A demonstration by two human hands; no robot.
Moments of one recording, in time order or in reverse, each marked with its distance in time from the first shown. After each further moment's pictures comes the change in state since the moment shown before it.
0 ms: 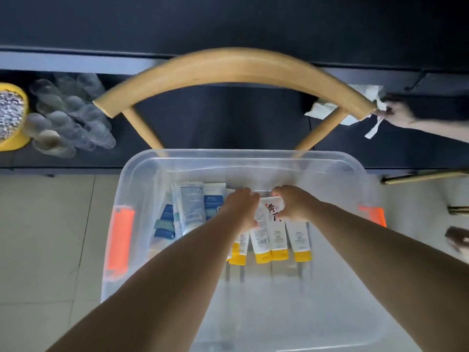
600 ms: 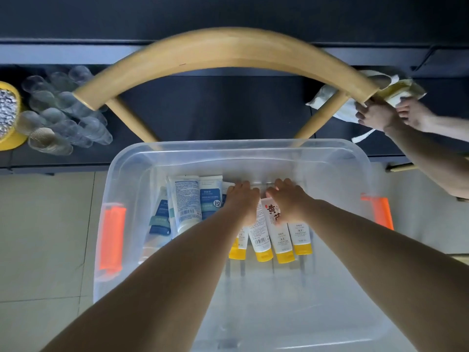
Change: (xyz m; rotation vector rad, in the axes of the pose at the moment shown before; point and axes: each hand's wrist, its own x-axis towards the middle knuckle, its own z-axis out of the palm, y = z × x) left_hand 0.015 0.007 0.012 0.054 -0.051 -0.055; right_hand 0.008 -0.002 0.022 -0.345 -0.055 -0.115
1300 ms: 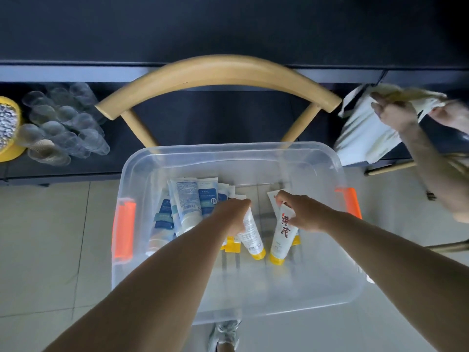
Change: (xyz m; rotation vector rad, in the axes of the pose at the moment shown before) left_hand -0.060 -0.005 -0.017 -0.075 -0.054 0.091; right_hand -0.086 0.012 -0.009 0.476 0.016 0.116
